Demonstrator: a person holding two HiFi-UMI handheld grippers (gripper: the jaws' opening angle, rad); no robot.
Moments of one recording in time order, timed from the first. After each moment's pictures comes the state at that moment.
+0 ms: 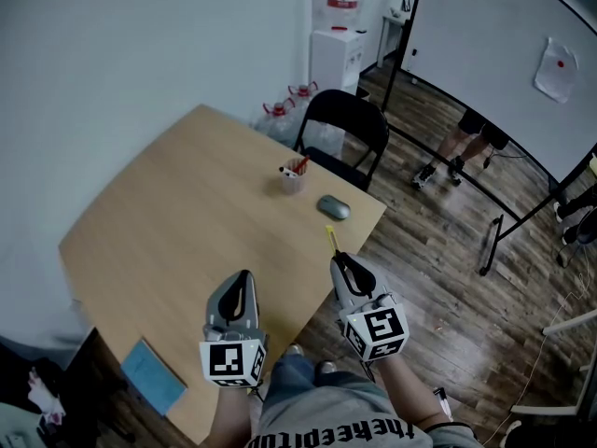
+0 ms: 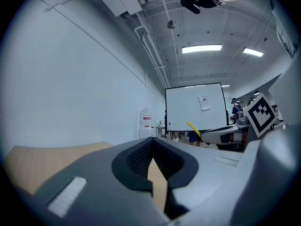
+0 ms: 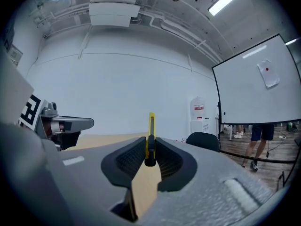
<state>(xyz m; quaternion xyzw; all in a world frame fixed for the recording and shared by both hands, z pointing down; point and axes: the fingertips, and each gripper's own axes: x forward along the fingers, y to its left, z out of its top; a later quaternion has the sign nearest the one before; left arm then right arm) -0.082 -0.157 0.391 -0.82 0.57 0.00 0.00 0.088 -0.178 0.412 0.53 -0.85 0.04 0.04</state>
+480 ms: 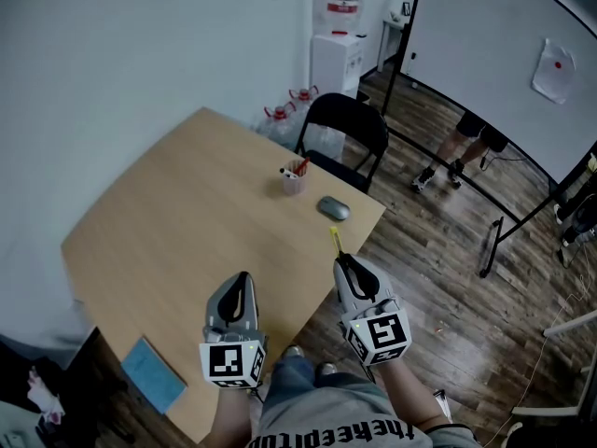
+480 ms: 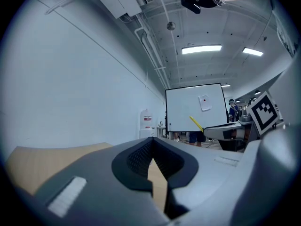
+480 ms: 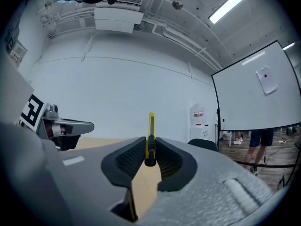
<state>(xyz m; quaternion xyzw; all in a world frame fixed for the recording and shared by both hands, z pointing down) -0.085 -0.147 0.387 -0.82 0.57 0.00 0.01 0.091 -0.163 0.395 0.53 -0.84 0.01 0.02</state>
